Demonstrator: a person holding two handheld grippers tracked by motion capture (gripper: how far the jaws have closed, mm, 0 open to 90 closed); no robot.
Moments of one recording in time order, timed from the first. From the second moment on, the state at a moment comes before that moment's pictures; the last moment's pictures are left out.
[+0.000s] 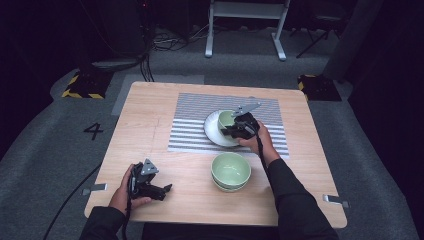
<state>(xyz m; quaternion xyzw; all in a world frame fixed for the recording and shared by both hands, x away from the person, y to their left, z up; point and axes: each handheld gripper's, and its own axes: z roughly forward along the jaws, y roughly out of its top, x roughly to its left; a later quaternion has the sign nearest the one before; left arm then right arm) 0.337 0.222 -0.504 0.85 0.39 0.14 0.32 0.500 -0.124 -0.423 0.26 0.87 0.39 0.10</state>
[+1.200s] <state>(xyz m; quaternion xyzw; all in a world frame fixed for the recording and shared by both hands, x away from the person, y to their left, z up) 0.337 0.222 -0.504 0.85 0.39 0.14 0.32 0.510 -0.111 -0.438 0.24 0.89 0.35 0.13</state>
